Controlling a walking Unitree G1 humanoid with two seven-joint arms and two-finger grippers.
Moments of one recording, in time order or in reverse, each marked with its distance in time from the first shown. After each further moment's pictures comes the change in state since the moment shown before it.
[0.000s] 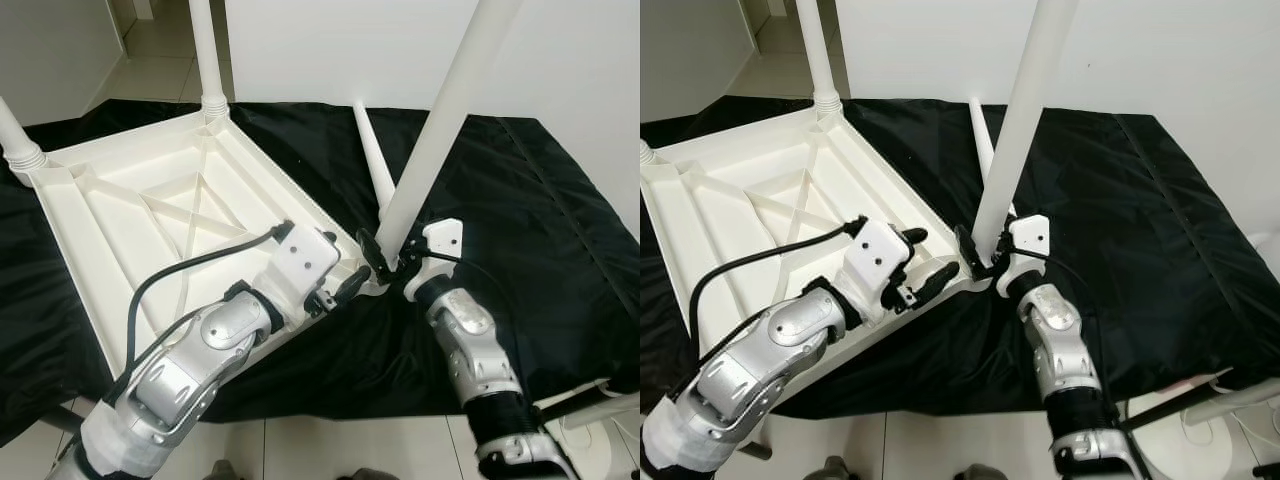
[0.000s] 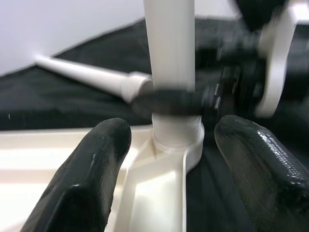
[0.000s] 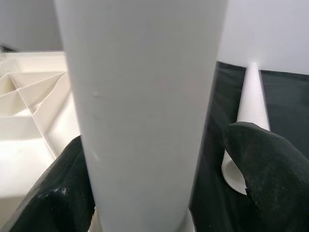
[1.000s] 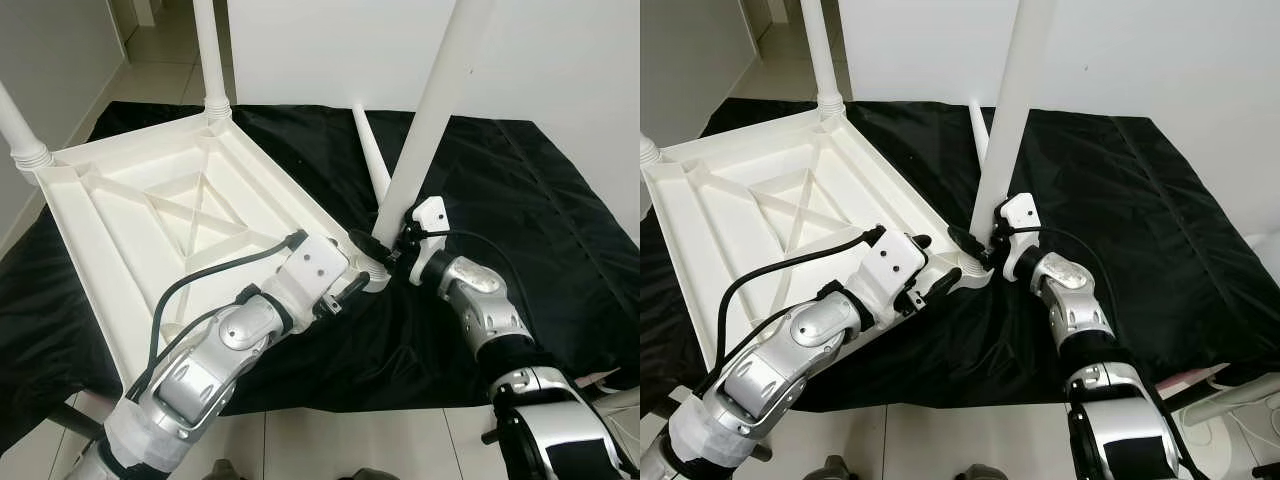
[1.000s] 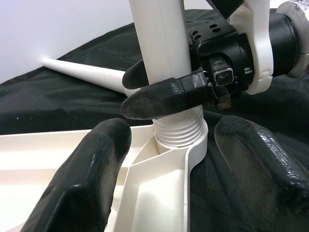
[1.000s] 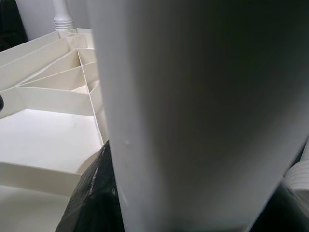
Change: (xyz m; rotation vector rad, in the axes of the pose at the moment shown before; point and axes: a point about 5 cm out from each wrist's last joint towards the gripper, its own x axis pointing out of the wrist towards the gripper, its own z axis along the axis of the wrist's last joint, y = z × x) left arm 0.010 -0.001 0.001 0.048 -0.004 0.024; right arm 0.030 -0.010 -0.003 -0.011 0.091 0.296
